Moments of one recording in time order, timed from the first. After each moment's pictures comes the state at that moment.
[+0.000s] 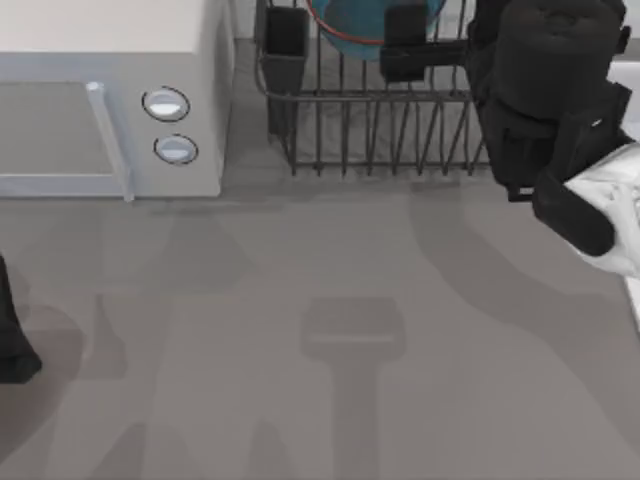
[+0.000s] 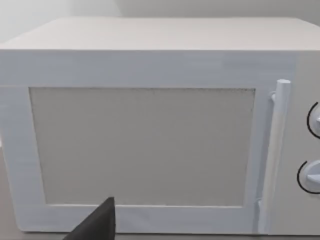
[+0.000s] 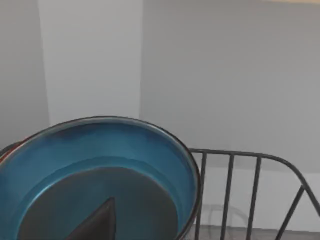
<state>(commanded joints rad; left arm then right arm) 0.00 0.00 0.00 0.00 0.00 0.00 0.61 1.67 1.00 0.58 0.61 0.01</state>
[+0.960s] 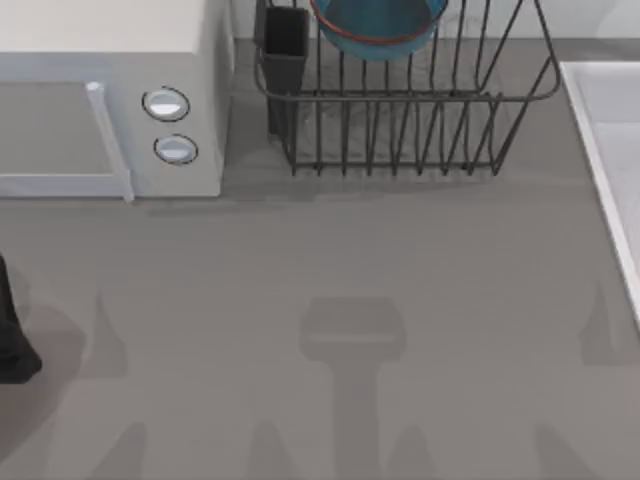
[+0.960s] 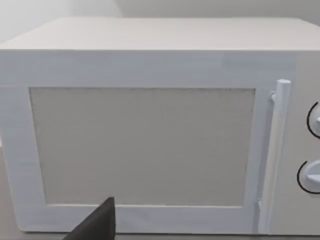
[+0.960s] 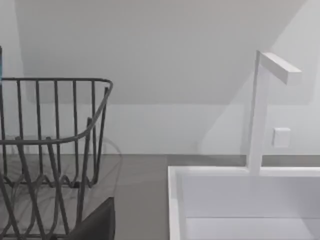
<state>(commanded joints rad) 0.00 0.00 0.00 0.00 0.00 0.00 0.07 0.09 0.06 0.06 0.08 0.00</state>
